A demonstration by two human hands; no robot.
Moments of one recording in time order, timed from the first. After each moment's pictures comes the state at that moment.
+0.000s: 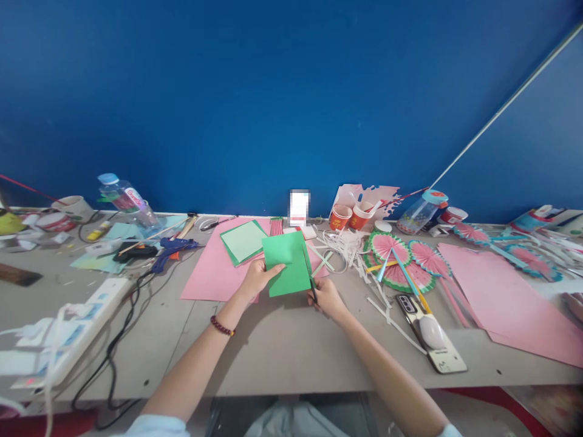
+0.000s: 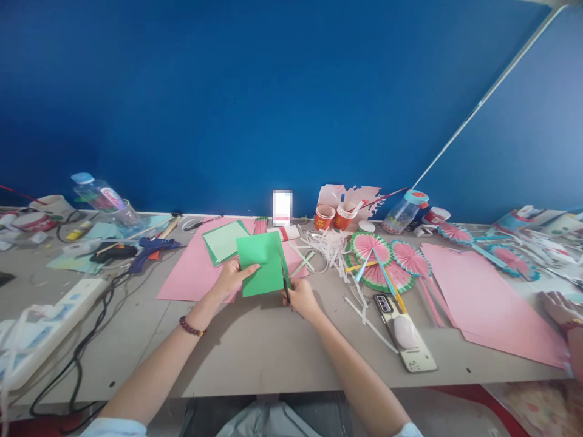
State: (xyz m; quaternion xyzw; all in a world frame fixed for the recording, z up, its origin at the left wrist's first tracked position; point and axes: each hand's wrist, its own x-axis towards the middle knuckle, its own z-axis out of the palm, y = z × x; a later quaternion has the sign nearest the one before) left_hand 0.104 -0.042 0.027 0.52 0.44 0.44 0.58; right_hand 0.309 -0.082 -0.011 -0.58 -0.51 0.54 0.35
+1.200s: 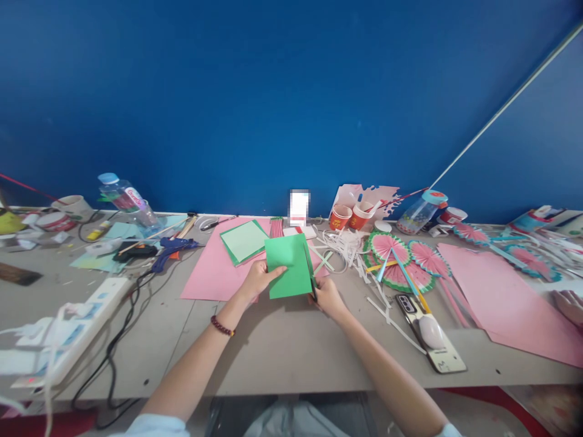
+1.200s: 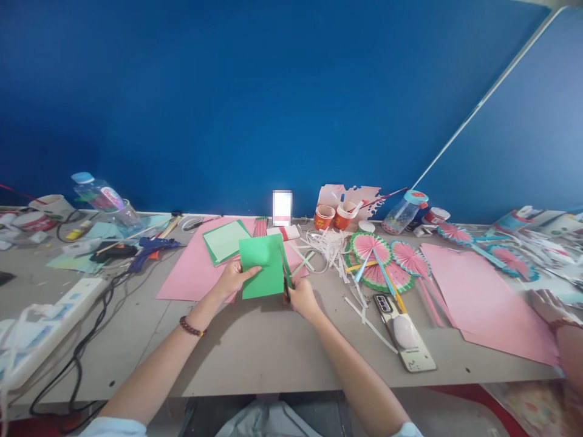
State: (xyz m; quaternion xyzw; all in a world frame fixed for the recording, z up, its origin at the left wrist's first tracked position) left_hand 0.106 -0.046 0.033 0.52 0.43 0.42 0.61; right_hand 0.308 -0.084 0.000 -0.59 -0.52 0.51 0.35
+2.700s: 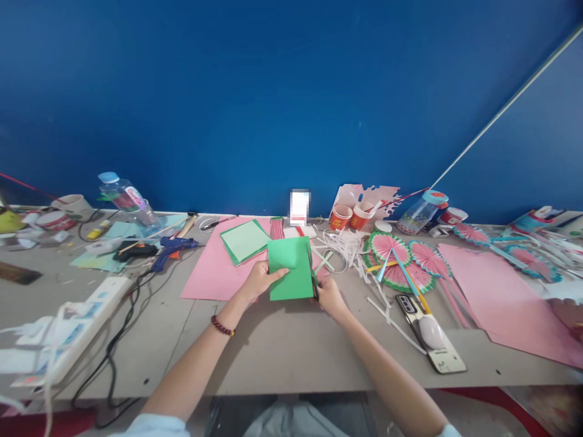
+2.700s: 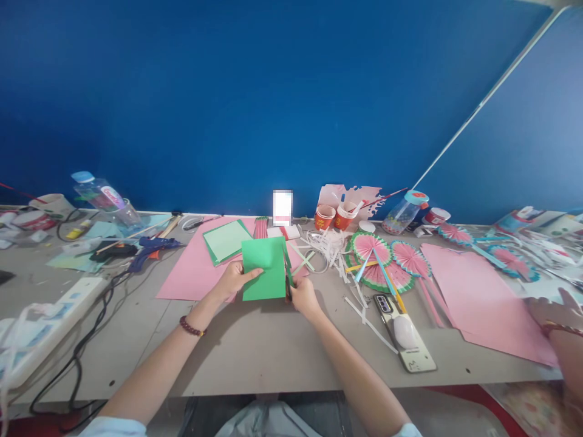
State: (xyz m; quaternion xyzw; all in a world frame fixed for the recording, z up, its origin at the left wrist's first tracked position) left_hand 0.107 -0.047 0.031 0.53 0.41 0.40 0.62; right_hand 0.309 -0.083 -0.003 -0.60 -0.49 0.51 0.37
